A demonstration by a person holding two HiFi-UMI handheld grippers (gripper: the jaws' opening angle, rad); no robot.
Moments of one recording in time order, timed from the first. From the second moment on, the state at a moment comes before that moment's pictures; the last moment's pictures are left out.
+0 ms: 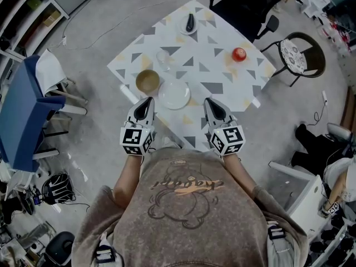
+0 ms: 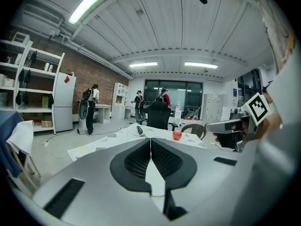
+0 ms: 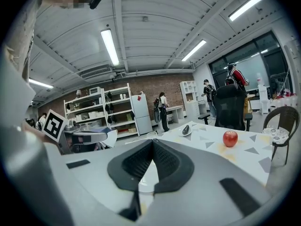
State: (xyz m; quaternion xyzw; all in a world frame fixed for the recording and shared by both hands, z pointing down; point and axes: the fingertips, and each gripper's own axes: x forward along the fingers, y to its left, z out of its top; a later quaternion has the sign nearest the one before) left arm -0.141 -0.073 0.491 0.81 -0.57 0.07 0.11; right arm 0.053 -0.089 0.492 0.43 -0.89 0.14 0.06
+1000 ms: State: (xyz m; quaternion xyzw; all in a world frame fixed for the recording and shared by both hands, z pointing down) left arm -0.130 -0.075 0.461 0.82 -0.57 0.04 0.10; right arm 0.067 -0.094 0.472 0.44 -0.89 0.11 0.05
